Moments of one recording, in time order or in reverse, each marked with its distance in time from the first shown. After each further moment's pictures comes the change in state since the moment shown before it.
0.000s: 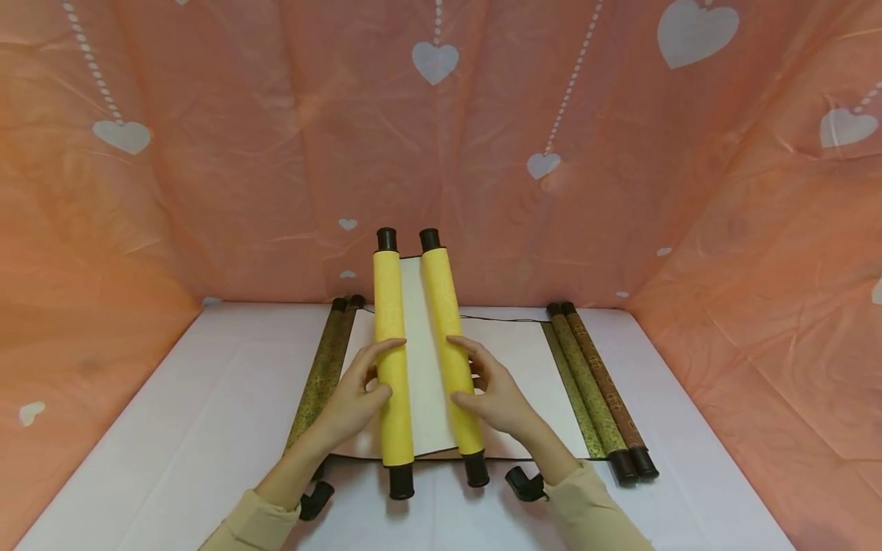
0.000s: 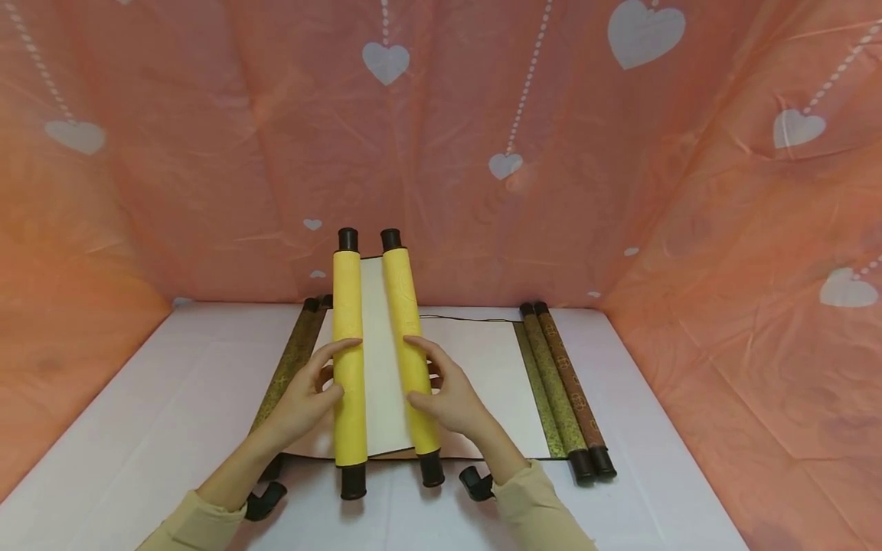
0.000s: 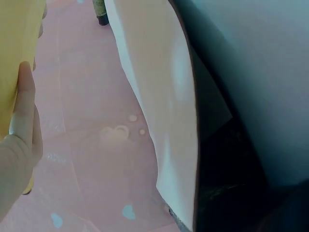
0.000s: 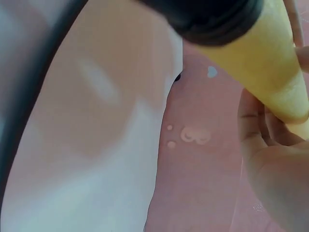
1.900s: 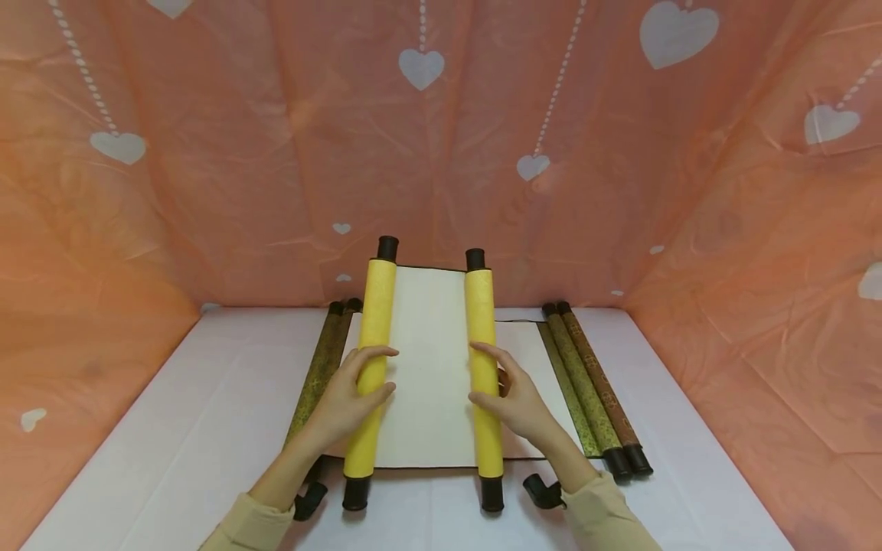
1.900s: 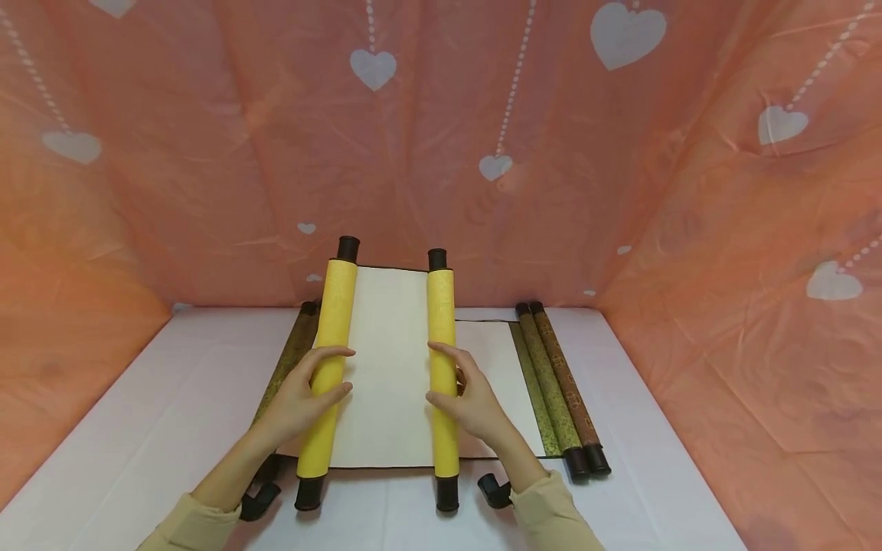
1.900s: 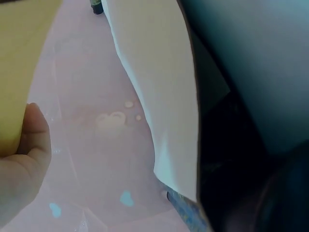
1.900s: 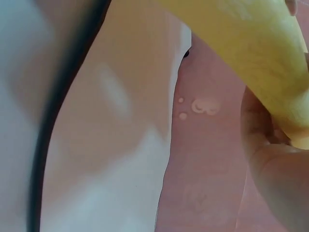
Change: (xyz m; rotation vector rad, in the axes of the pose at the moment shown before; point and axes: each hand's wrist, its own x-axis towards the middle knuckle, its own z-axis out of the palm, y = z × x) left_hand 0.002 -0.001 -0.003 0.165 0.061 -0.037; right_hand -0.025 0.013 -0.027 0.065 0.095 0.132
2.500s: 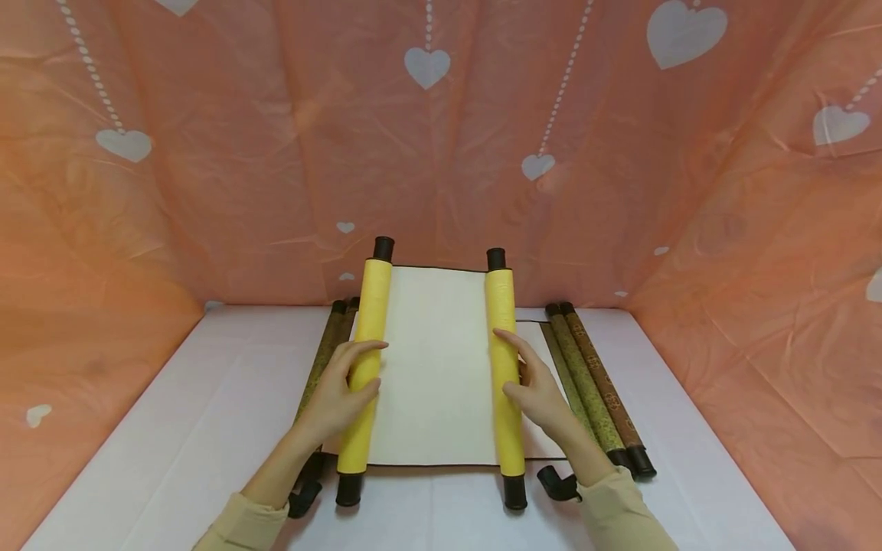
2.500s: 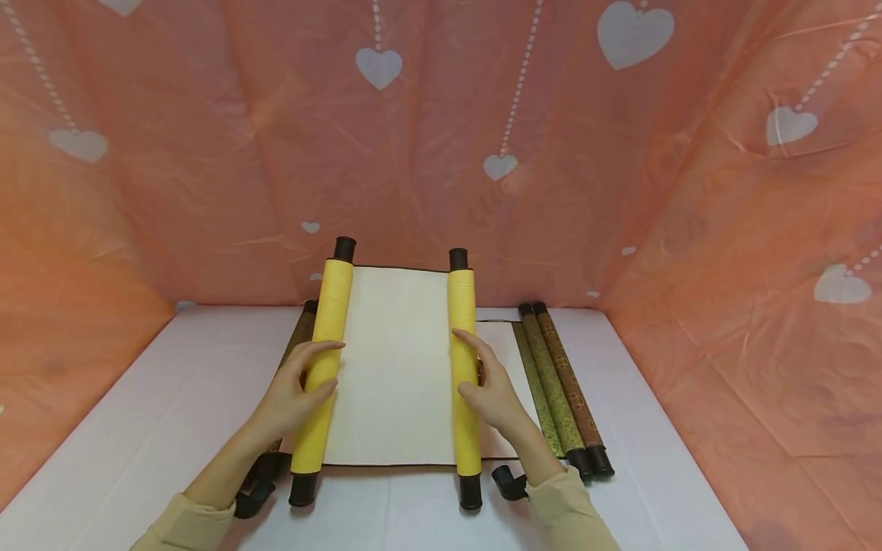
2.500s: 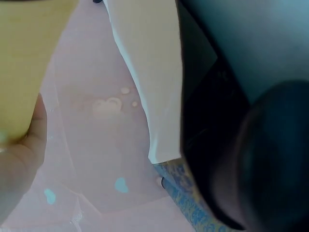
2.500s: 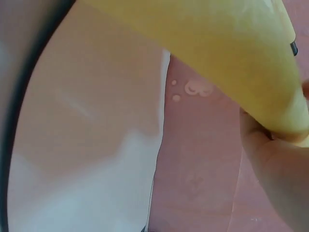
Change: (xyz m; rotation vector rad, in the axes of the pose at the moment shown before) left_hand -0.002 -0.007 -0.012 -0.005 0.033 -0.016; right_hand 0.001 -0.008 -0.020 0.037 0.037 -0.011
